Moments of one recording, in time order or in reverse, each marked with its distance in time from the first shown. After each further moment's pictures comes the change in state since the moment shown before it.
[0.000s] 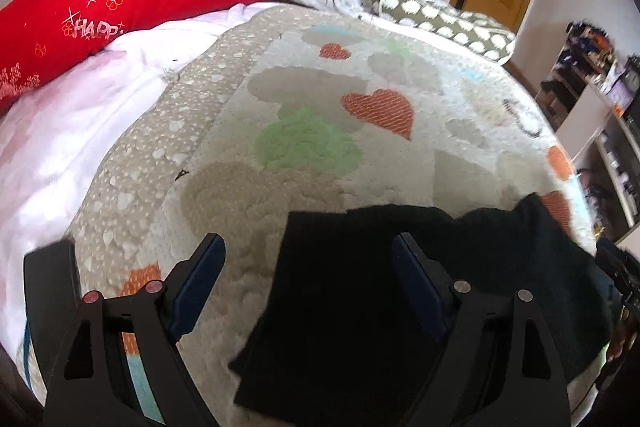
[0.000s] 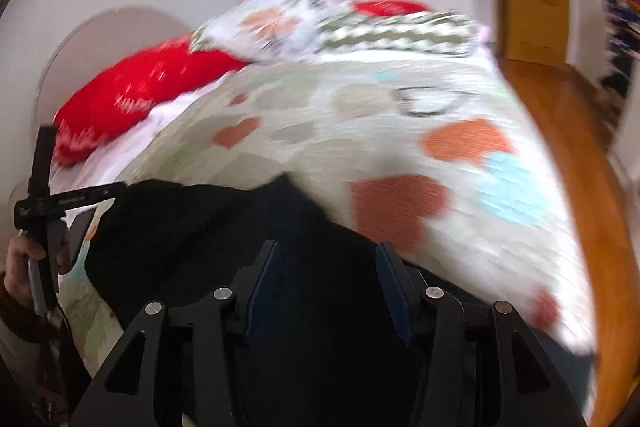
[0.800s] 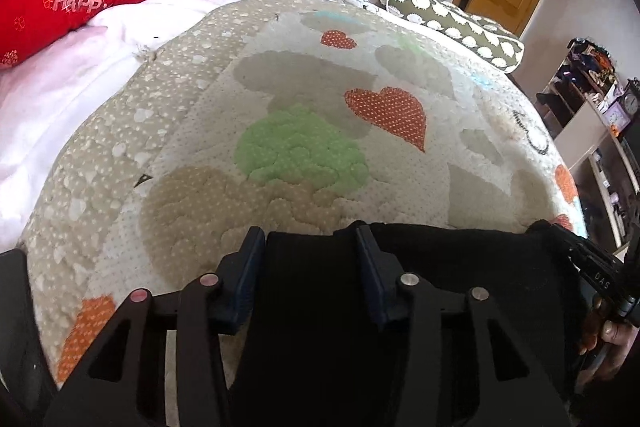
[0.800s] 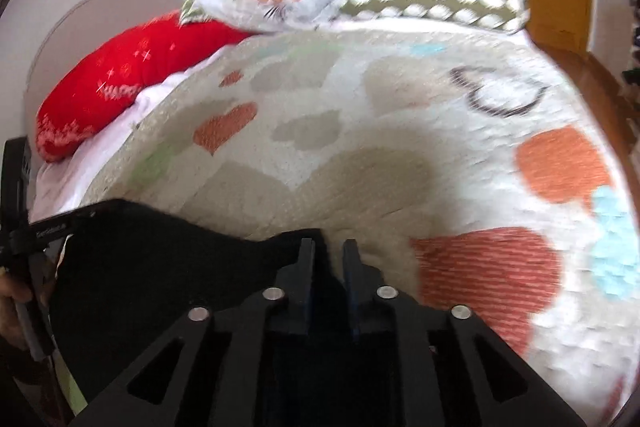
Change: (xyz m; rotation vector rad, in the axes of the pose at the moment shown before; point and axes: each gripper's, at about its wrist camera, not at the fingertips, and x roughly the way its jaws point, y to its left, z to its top) left arm 0.030 0.011 0.011 -0.076 0.030 -0.090; right arm 0.085 0.006 0.034 0.035 0.061 -0.003
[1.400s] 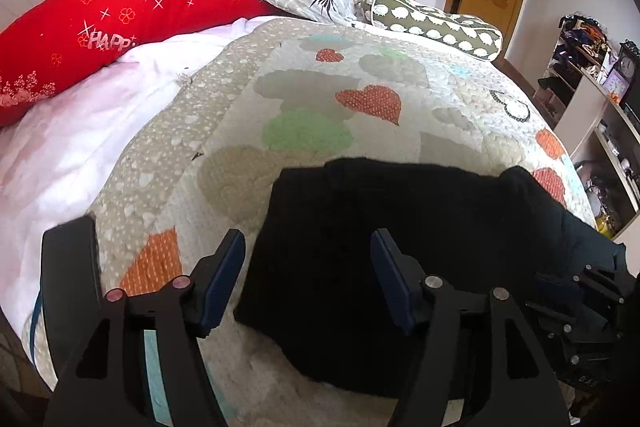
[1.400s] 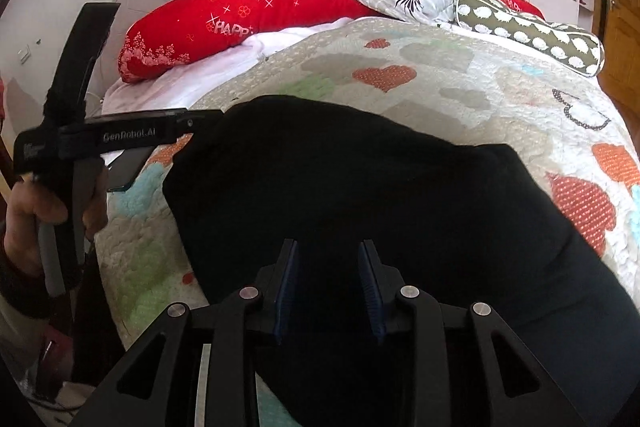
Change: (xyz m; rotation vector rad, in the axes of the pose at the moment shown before) left arm -0.065 -0.017 -0.054 0.106 -0.102 0.101; right arm -0.048 0.118 -0.080 -0.257 0.046 0.183
